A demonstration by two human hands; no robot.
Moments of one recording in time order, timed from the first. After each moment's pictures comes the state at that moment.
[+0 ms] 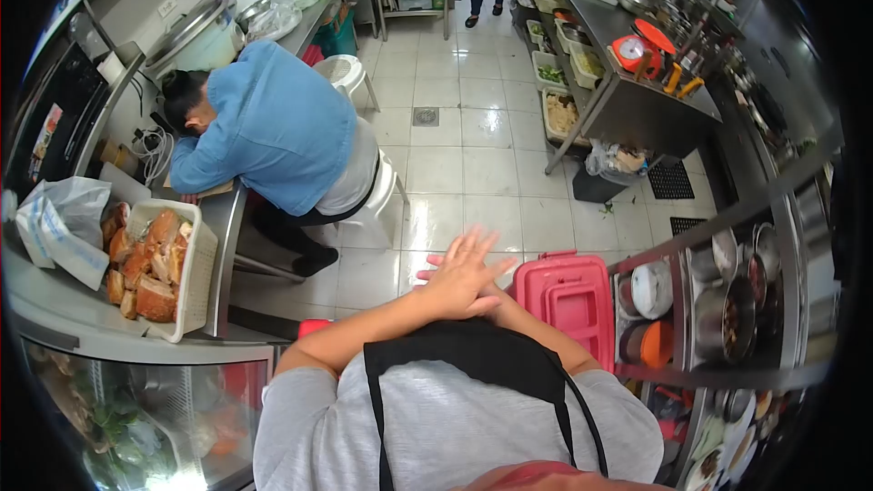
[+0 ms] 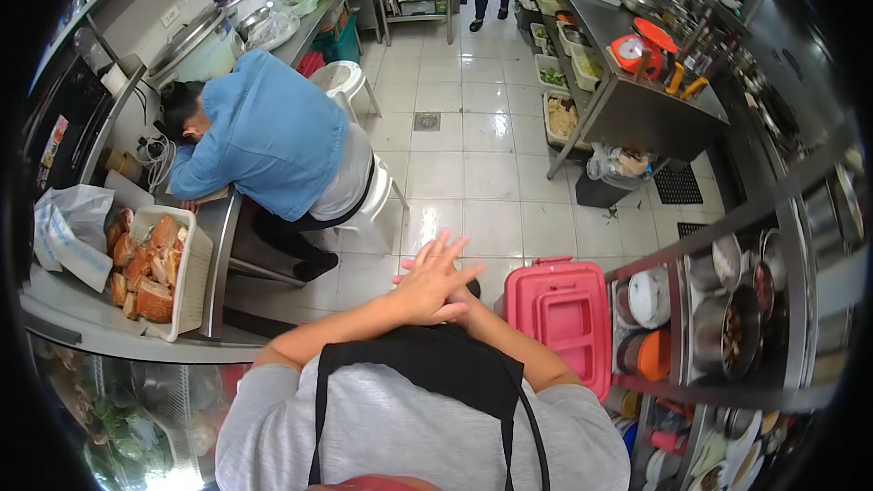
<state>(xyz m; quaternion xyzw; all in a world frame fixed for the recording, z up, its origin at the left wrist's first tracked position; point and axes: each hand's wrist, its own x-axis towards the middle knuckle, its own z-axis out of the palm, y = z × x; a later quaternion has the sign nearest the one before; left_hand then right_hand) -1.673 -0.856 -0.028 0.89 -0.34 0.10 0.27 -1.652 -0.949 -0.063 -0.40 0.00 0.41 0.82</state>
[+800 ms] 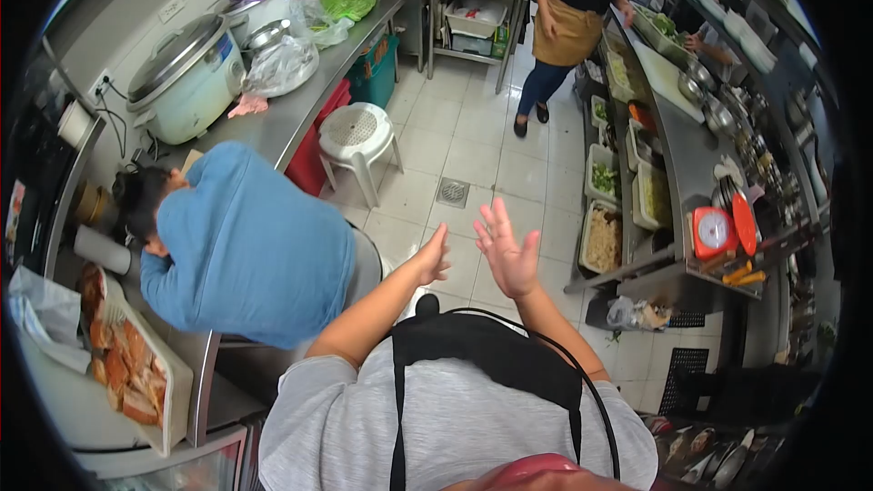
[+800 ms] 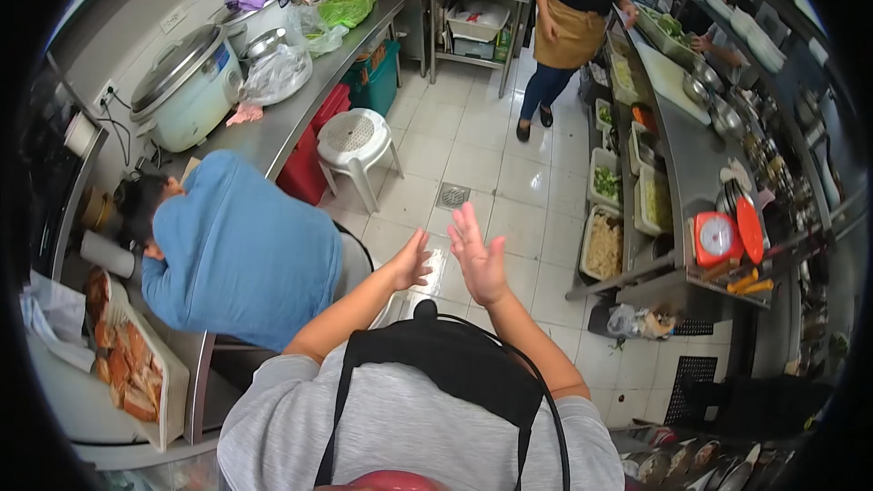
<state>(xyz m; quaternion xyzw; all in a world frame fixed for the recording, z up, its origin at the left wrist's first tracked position) -1.199 -0.686 -0.112 0.50 0.25 -0.24 0.79 -1.172 -0.846 -0.024 -0.45 -0.26 0.29 0.80</state>
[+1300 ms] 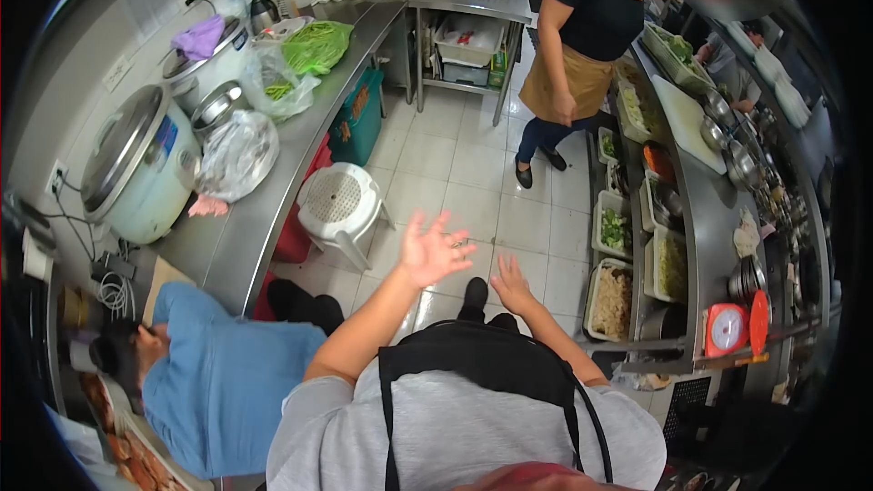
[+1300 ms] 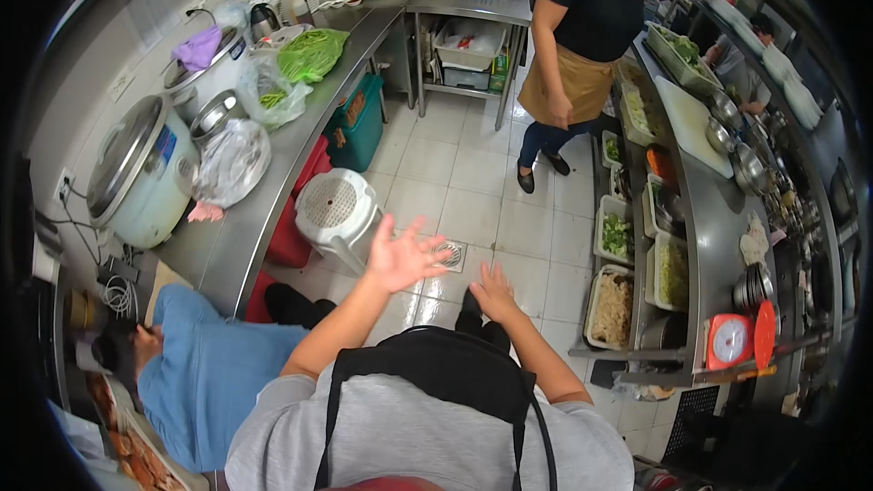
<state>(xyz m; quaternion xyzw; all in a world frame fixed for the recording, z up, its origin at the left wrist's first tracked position) -0.943 -0.564 -0.060 0.15 0.06 -0.19 0.97 -0.904 -0.787 -0.130 -0.90 -0.21 0.25 0.31</state>
